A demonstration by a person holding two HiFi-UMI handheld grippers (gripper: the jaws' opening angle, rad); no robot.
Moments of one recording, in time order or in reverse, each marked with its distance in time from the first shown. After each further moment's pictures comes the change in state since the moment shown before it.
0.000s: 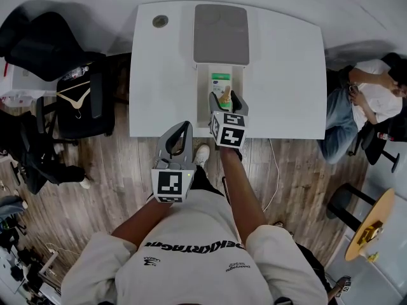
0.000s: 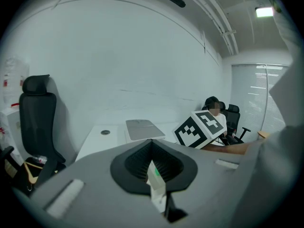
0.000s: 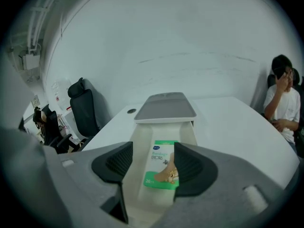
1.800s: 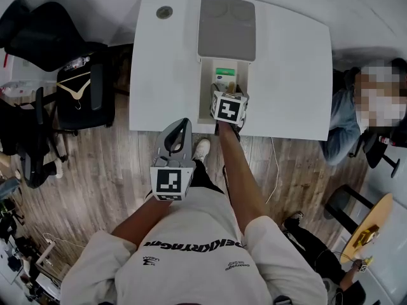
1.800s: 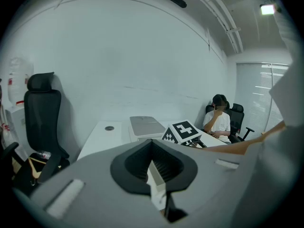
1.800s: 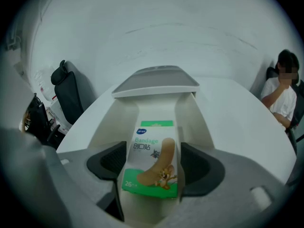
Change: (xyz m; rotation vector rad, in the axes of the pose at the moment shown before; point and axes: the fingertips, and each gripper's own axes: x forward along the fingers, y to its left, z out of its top) left arm 0.001 0.011 -0.014 -0.022 0.028 0.044; right arm 0.067 -0.024 -0.045 0.026 0.226 -0.094
